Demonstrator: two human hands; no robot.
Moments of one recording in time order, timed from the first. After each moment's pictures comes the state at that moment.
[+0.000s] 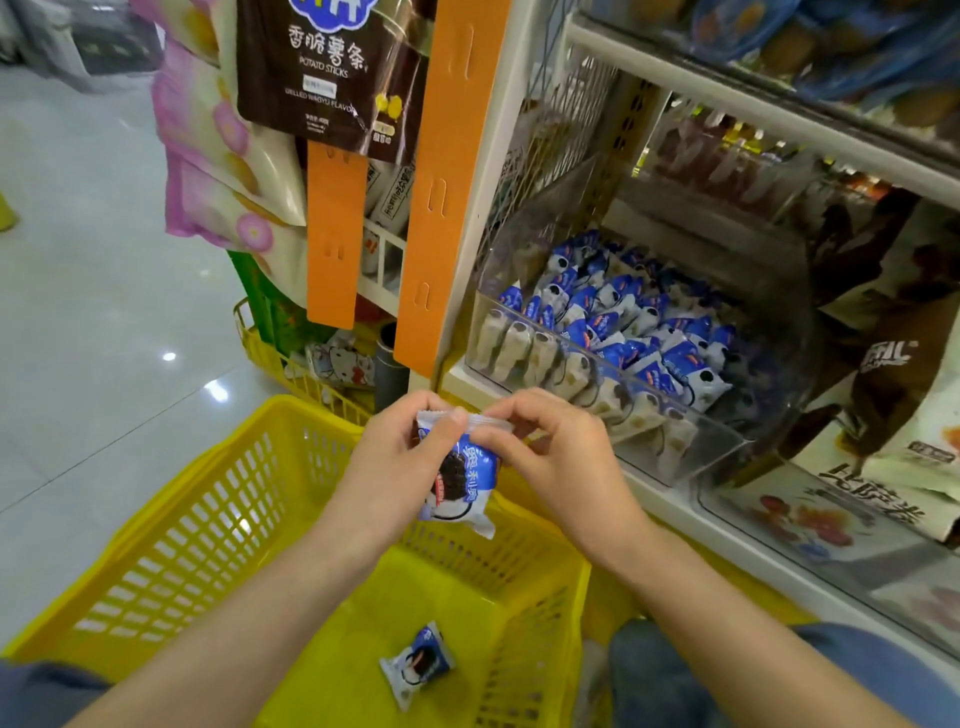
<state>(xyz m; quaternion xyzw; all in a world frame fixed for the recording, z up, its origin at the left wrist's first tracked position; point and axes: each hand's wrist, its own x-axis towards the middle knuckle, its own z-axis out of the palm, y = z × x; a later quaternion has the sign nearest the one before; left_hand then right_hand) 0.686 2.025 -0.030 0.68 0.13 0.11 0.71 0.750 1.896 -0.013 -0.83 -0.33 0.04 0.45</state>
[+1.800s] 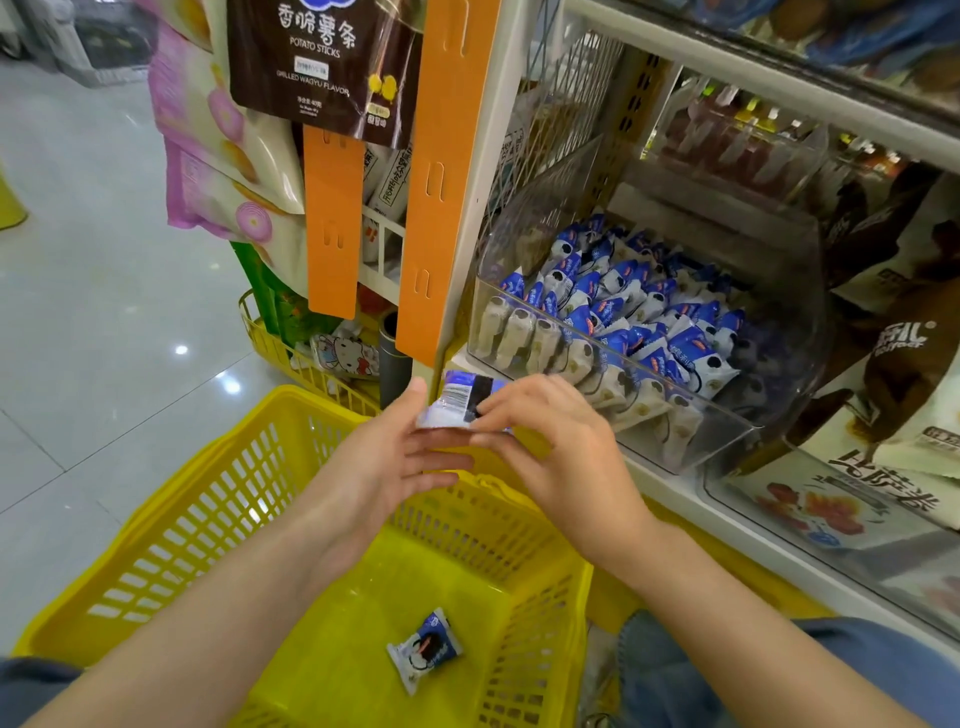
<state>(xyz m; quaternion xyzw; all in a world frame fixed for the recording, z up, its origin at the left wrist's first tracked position) 0.685 2.036 -0.034 0.55 0.22 -0.05 0.80 0.749 1.887 -0.022 -0.81 -0.45 -0.10 0.36</state>
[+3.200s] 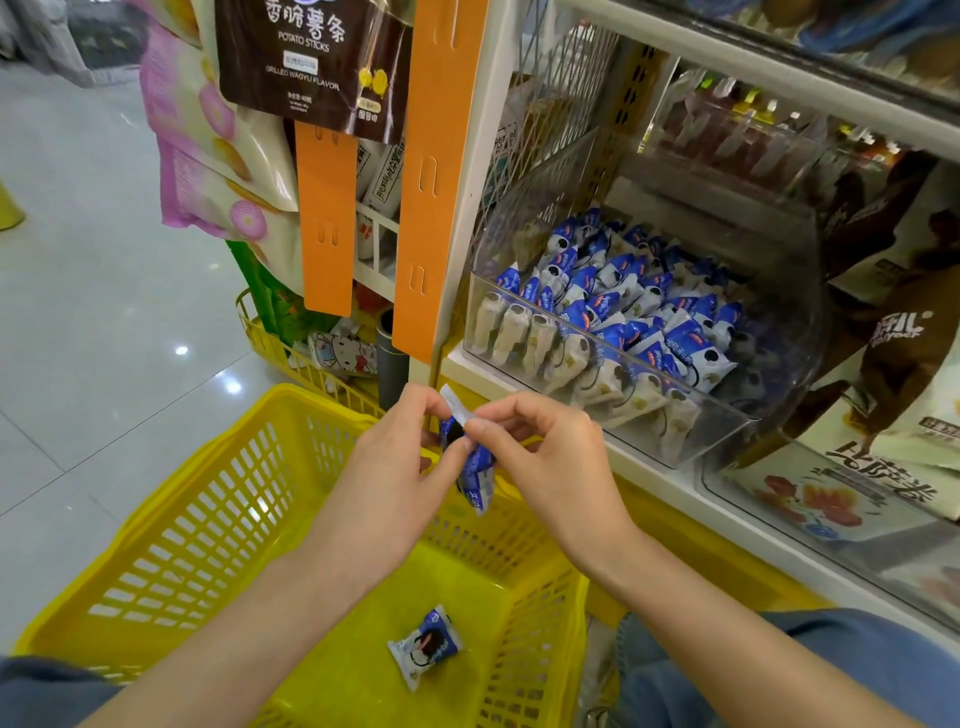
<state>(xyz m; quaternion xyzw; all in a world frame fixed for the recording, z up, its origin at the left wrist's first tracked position) 0.678 2.024 -0.056 0.86 0.09 0.17 0.47 0.738 1.896 -0.025 -0.82 -0.27 0.05 0.51</state>
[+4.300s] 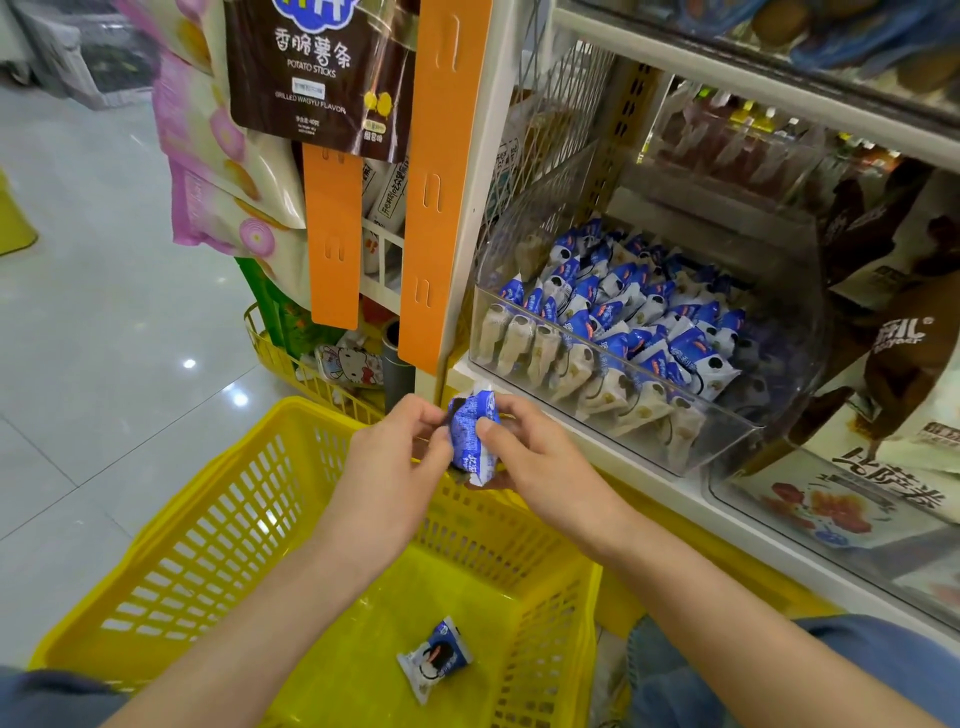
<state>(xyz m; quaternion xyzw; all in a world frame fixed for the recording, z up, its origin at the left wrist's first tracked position) 0.688 2.031 -0.055 0.84 0.13 0.17 0.51 0.746 1.908 -0.027 -0.71 -0.18 0.29 0.62</state>
